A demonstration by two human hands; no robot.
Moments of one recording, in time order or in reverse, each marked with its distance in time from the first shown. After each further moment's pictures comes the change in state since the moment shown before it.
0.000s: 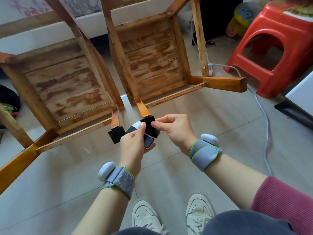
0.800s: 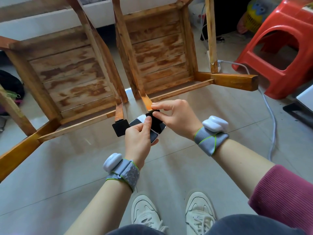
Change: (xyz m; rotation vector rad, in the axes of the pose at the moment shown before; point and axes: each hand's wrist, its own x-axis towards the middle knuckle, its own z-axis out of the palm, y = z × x) left_hand 0.008 -0.009 -0.001 0.145 -0.012 0.125; right_hand 0.020 -0.016 -0.002 -0.614 -0.128 -0.547
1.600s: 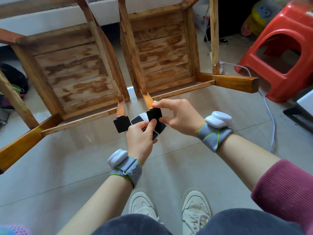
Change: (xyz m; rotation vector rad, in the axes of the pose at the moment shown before) left_hand -0.003 -0.007 0.002 0.137 0.064 0.077; right_hand 0.001 0.009 -0.012 -0.129 -0.205 -0.051
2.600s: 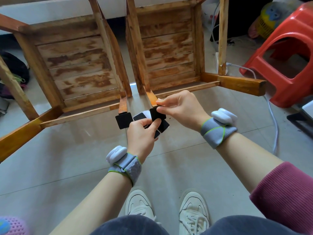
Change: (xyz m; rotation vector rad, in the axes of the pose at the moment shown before) left_hand 0.000 0.002 -0.001 -0.001 -0.008 -0.016; right_hand 0.012 -0.010 -0.002 0.246 0.090 0.159
